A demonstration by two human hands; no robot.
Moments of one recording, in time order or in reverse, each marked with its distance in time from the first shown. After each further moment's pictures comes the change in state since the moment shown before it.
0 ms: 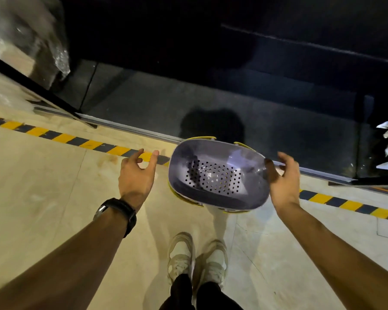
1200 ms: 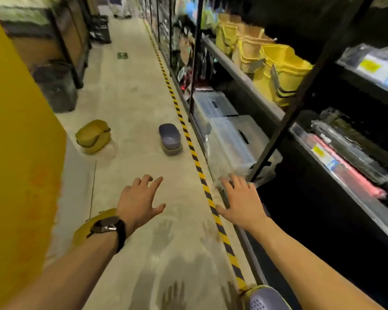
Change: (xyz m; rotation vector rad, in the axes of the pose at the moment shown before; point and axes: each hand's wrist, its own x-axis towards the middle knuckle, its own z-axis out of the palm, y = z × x) left_hand -0.308 -0.070 -0.579 0.575 0.437 -0.163; right_hand -0.476 -0.478 0.072 -1.072 -0.650 -1.850
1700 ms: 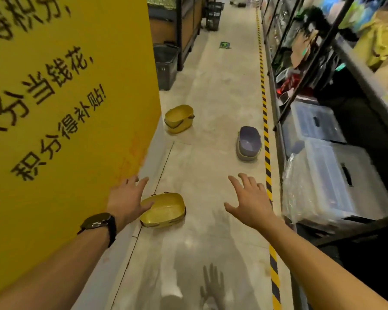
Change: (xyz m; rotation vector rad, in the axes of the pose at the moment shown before) left_hand -0.070 -0.206 0.025 0.025 -0.169 -0.575; right_hand 0.160 -0.176 0.030 0.045 -0.083 -0.406
